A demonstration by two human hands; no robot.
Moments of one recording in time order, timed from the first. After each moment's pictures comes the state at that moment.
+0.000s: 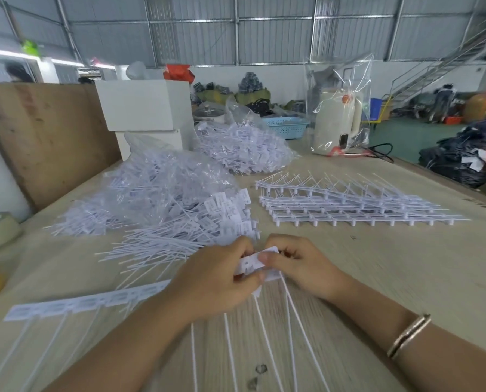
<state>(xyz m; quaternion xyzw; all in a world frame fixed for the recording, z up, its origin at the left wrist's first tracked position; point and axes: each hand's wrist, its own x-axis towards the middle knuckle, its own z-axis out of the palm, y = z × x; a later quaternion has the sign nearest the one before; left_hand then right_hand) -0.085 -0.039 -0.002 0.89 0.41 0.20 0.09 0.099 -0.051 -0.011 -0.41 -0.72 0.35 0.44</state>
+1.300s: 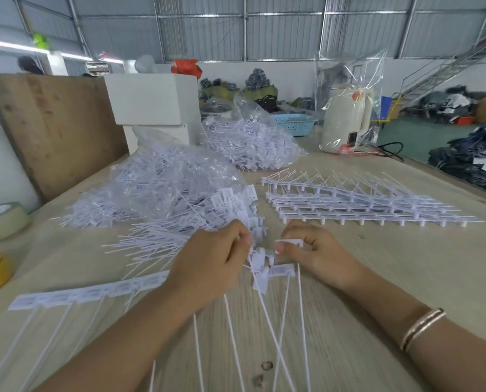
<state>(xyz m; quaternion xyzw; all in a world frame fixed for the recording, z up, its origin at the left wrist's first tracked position) -0.090 -0.035 0.000 0.85 0.41 0.33 0.06 0.116 -0.043 -0.007 -0.47 -0.74 0.25 0.42</state>
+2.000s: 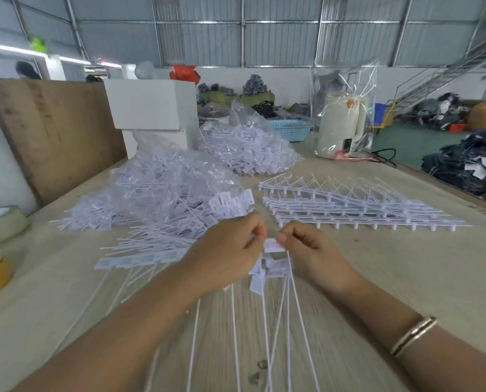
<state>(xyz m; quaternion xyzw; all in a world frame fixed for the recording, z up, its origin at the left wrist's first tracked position) -0.070 -0.031 0.024 0.87 0.40 0.26 0.13 0.109 -0.044 -0.015 -0.44 -0.66 0.33 0.51</state>
